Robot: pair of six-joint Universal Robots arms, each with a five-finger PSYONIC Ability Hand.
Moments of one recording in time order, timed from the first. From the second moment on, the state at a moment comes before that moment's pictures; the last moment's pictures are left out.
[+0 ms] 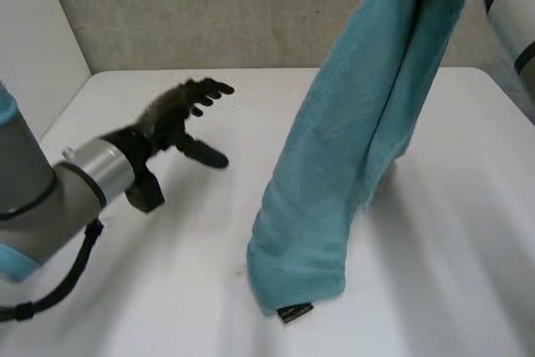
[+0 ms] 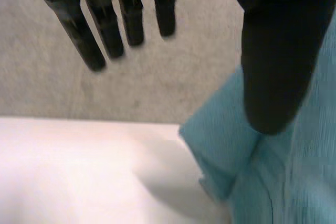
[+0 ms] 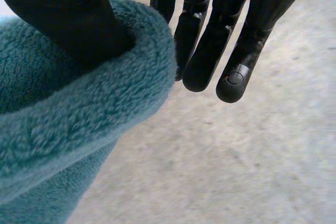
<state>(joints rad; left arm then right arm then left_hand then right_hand) 4.40 -1.83 -1.60 3.31 -1.14 2.68 1.99 -1.53 1.26 -0.18 1.45 2.65 0.29 0.34 0.35 0.34 0.16 0.98 1.19 1.19 1.19 0.97</state>
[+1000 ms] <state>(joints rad) 4.14 -2.09 -1.46 3.24 -1.16 2.87 1.61 -1.78 1.96 0.08 1.13 2.36 0.26 0.27 0.27 0.26 0.08 0.97 1.19 1.19 1.20 0.98</state>
